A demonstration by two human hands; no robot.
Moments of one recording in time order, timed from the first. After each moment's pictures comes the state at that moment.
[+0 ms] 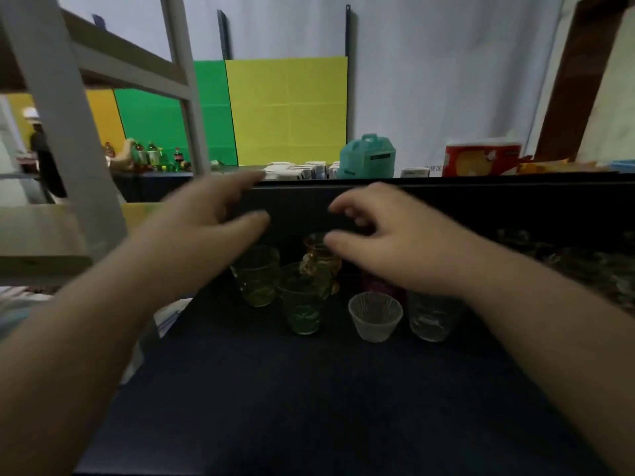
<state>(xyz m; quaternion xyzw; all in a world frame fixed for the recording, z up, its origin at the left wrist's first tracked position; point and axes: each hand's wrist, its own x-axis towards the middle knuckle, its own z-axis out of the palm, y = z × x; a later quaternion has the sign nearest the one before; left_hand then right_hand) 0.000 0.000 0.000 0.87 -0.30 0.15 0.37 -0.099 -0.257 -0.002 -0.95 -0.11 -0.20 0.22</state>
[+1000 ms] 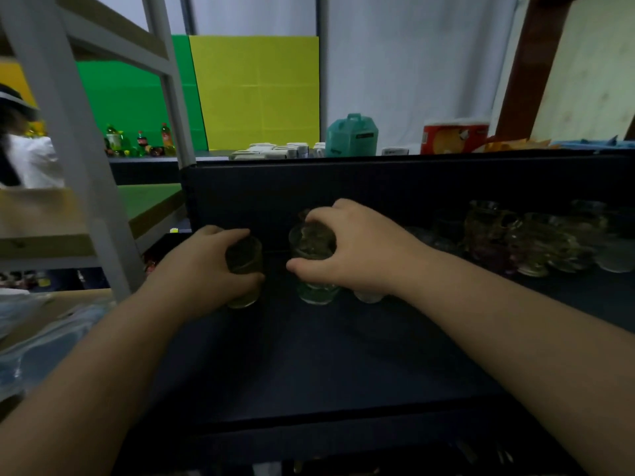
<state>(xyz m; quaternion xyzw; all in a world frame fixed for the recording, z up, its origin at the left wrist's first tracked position) 0.017 0.003 -0.087 0.94 -0.24 0.11 0.22 -0.083 -0.212 -0.044 -0.98 -0.06 -0.17 0.13</state>
